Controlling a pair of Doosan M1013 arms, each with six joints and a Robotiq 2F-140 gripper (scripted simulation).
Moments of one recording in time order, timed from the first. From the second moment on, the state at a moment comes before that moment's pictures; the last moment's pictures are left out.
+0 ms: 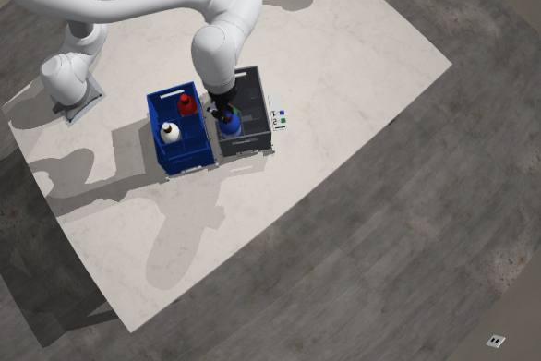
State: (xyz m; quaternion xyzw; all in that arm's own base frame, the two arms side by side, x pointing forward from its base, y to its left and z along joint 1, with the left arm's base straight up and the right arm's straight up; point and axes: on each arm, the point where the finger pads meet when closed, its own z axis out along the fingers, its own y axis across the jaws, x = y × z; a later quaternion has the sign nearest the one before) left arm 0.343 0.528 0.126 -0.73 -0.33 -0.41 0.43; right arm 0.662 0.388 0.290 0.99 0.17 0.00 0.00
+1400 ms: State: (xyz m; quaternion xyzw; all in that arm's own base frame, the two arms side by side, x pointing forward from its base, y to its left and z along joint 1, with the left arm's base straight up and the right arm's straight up) left arm 0.343 0.528 0.126 -0.73 -0.33 -0.41 0.43; right arm 0.662 0.388 0.253 0.99 0.17 0.00 0.00
